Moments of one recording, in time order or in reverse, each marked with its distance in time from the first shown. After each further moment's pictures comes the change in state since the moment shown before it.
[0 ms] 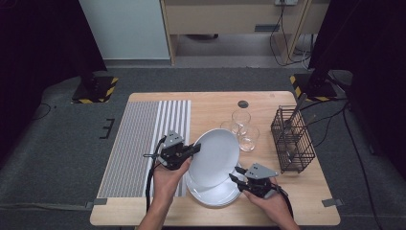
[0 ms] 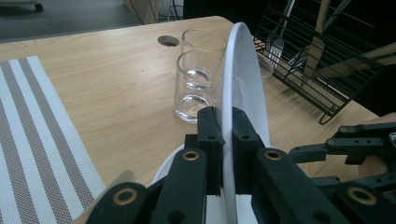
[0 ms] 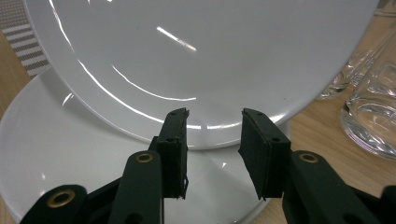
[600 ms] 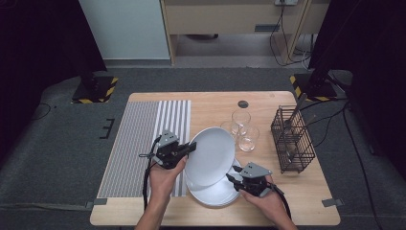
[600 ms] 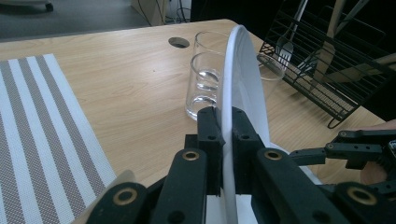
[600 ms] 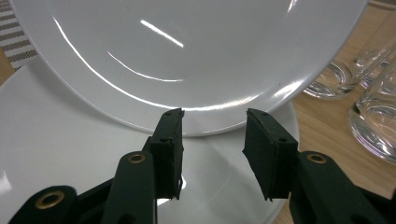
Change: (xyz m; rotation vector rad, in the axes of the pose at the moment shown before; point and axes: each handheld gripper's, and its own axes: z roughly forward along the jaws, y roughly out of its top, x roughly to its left) left arm 0.012 -0.002 -0.007 -0.014 0.024 -0.024; right arm 0.004 0.003 0.012 0.034 -0.013 -0.018
